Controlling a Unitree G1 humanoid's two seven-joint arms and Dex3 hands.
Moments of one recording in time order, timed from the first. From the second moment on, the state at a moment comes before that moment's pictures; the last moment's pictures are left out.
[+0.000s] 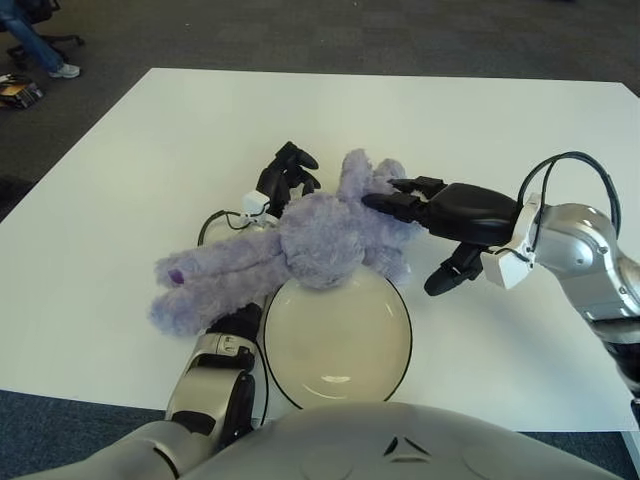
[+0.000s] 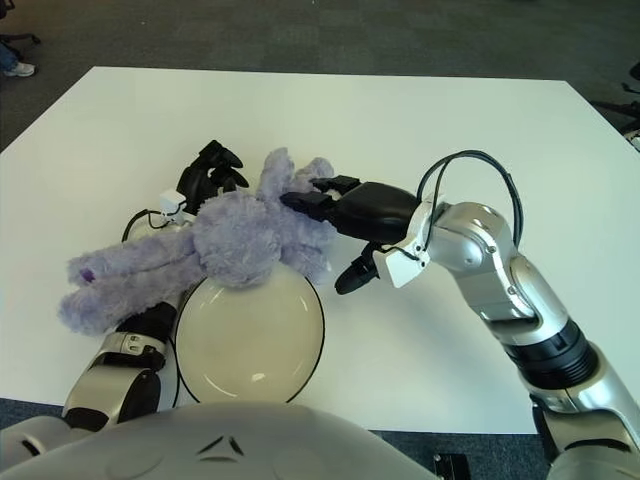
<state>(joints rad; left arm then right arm) -0.33 -0.03 0.03 0.47 -0.07 -0.39 -0.15 -0.23 -0.75 0.24 -0.53 -0.40 -0.07 0.78</state>
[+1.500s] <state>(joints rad) -0.34 -0.03 0.03 0.50 -0.06 -0.40 -0.13 -0.09 -0.55 0.15 -0.71 -0.89 0.06 0.53</state>
